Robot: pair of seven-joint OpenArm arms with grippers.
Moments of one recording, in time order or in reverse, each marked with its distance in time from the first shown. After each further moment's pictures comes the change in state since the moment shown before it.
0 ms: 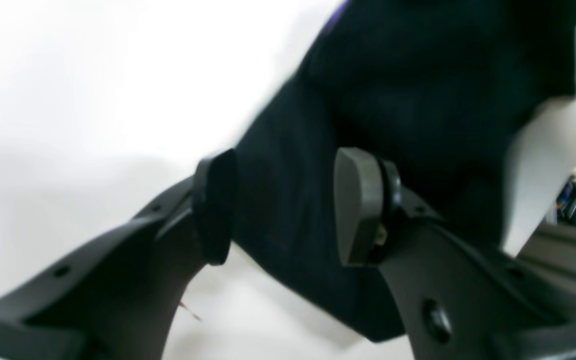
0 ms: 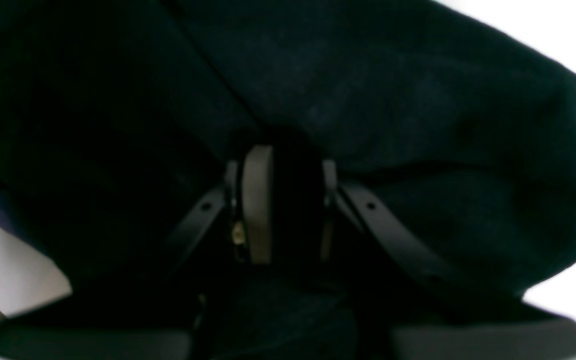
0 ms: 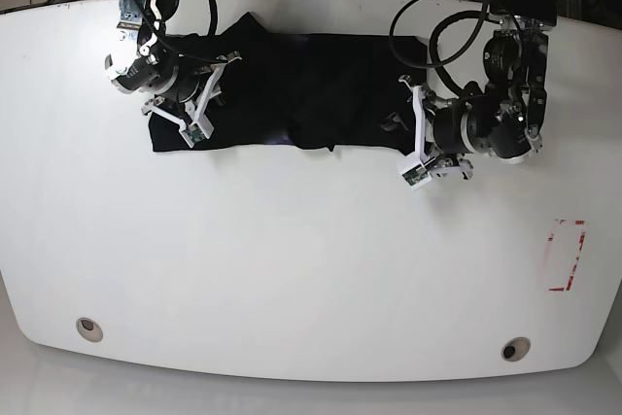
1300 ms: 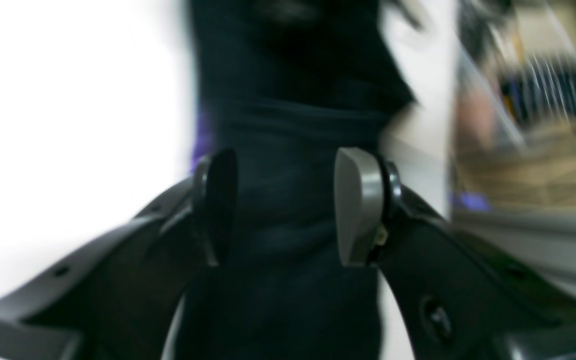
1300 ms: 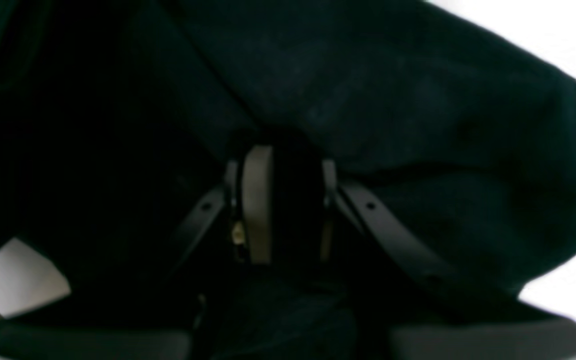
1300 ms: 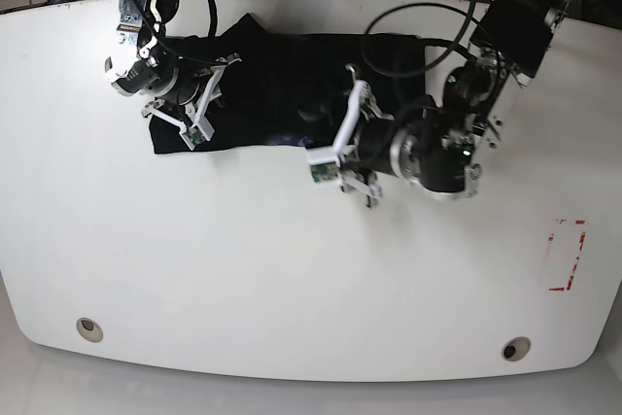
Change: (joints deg) left arm -15.5 -1.9 21.7 2.7 -14.3 0.0 0.4; right arm 0.8 0.0 0.0 -0.1 -0.1 0.0 -0.2
